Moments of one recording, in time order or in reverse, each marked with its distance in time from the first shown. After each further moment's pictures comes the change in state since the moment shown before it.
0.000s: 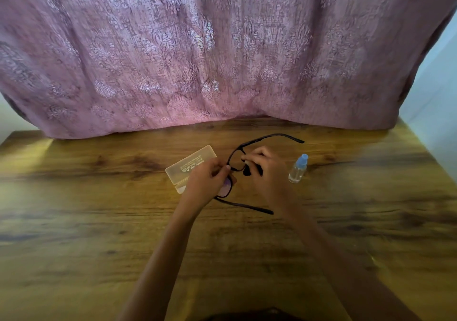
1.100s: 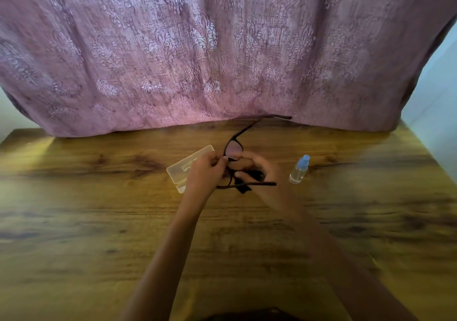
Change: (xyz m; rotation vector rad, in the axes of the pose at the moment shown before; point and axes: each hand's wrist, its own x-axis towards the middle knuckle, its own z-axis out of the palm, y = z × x) left_hand 0.011 0.009 0.000 -0.119 0.096 -0.118; right_hand -0.009 -0.012 -0.014 0.513 -0.264 0.227
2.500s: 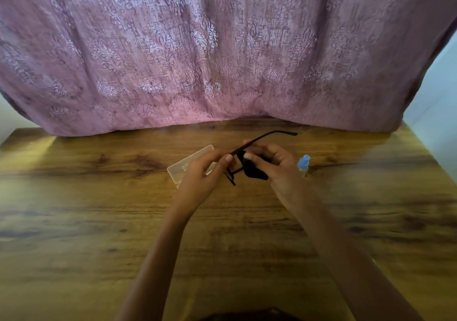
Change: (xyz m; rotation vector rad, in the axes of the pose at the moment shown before) left_hand -0.028 0.008 -0.026 -0.104 -0.124 0.455; right_hand 0.006 -0.016 -0.015 0.583 0.066 0.177
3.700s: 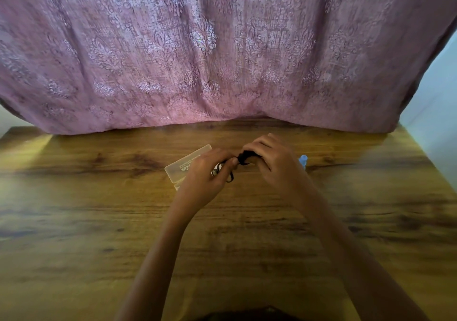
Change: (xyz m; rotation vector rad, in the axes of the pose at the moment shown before) left_hand 0.003 0.012 0.004 0.318 0.033 0.251; right_hand 0.006 -0.019 -0.008 -1.291 -0.078 -0.673
